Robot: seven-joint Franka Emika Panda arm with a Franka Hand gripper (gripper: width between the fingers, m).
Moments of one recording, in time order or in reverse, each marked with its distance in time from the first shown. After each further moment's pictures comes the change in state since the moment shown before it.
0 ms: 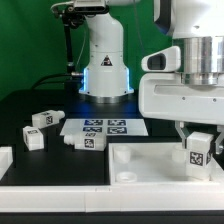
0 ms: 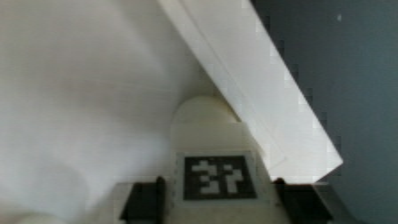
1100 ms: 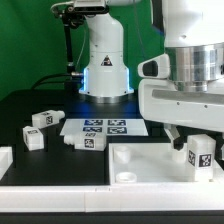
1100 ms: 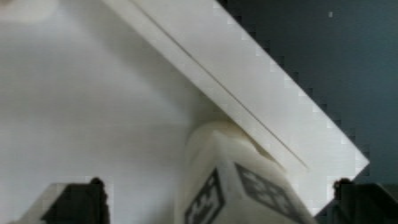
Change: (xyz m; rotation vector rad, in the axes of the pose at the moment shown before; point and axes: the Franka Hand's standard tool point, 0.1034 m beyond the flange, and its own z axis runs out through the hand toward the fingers) arm 0.000 0.007 0.007 0.010 -0.071 -0.077
